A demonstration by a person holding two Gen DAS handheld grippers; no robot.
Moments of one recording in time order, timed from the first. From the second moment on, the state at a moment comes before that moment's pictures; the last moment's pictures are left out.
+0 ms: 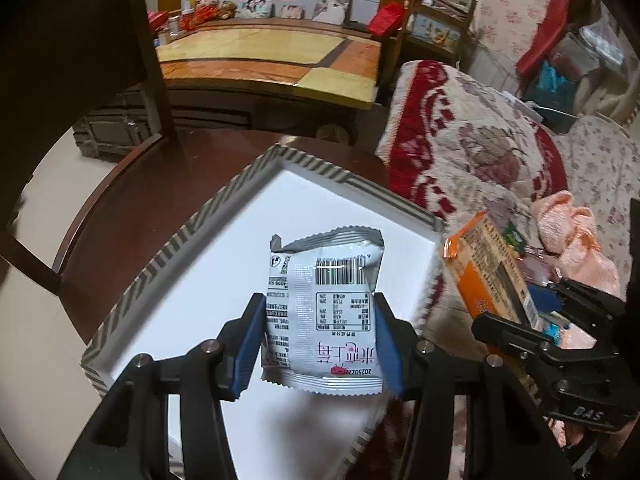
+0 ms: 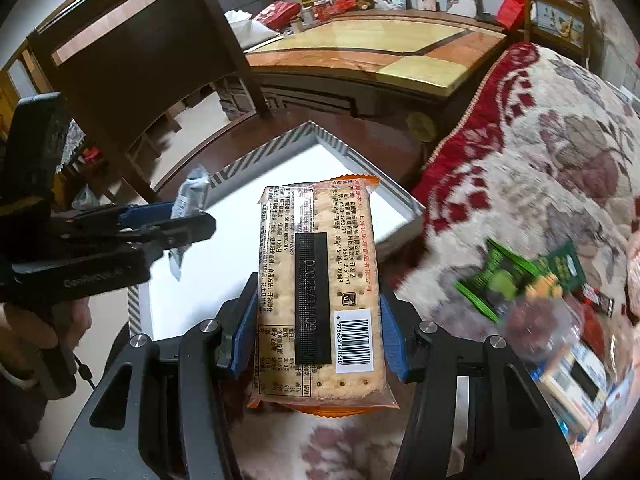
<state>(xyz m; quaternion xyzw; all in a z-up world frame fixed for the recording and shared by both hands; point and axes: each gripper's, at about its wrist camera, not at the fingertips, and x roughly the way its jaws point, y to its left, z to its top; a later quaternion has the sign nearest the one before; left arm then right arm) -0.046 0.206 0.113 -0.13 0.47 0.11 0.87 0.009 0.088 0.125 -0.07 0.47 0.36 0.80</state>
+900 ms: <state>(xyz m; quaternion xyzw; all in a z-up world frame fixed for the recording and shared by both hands) -0.035 0.239 0.039 -0.16 0.52 0.16 0.83 0.069 0.186 0.055 -0.10 0.52 0.34 0.77</state>
